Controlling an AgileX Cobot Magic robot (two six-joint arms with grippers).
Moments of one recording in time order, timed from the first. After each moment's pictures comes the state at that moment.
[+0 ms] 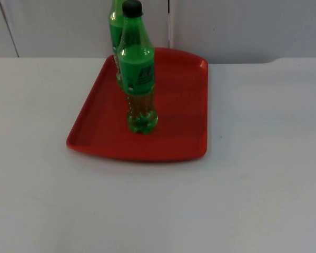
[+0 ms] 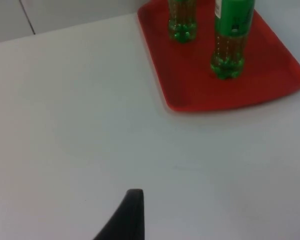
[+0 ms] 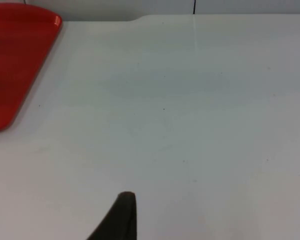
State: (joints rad) right arm 0.01 0.00 -0.52 -0.02 1.08 -0.01; left arm -0.32 0.00 -0.50 0.04 1.08 0.00
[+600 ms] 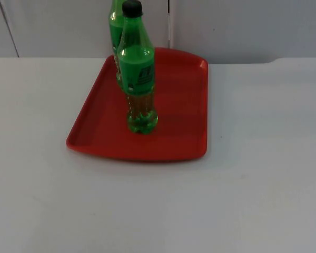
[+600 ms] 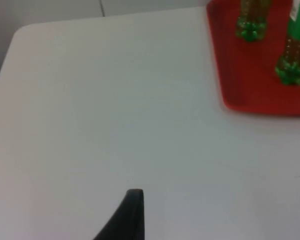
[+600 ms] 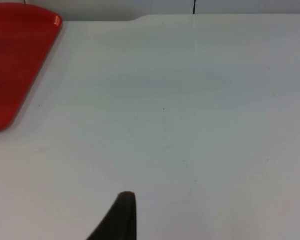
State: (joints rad) right arm 0.01 0.00 -0.52 -0.02 1.08 -0.01; left arm -0.09 0.00 -0.50 0.04 1.08 0.00
